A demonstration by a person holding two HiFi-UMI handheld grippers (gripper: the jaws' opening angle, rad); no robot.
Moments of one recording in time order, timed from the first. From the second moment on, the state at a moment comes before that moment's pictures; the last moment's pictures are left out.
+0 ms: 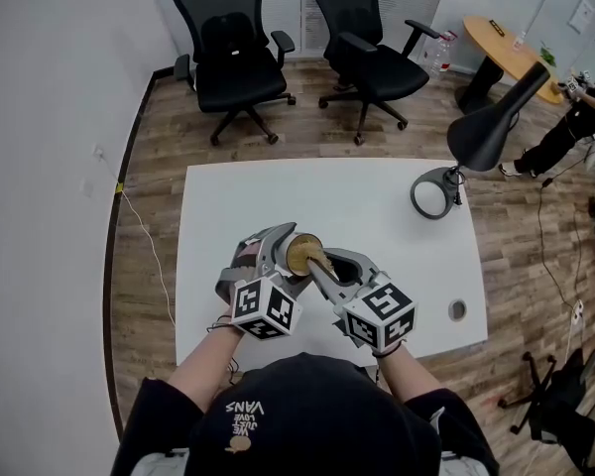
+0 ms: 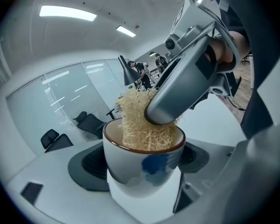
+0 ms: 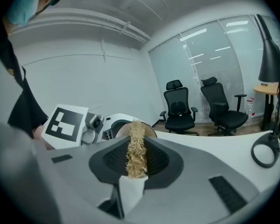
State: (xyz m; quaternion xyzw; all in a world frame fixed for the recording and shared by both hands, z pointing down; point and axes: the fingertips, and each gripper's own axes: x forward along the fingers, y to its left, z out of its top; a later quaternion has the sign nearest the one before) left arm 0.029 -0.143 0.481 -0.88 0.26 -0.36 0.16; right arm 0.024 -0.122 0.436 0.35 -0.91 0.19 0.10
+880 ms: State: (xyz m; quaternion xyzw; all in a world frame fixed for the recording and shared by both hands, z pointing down) left arm 0.034 -0.135 0.490 -0.89 0.27 -0.34 0.13; right arm 0.012 -0.116 0.432 0.31 -0.93 0.19 0.09
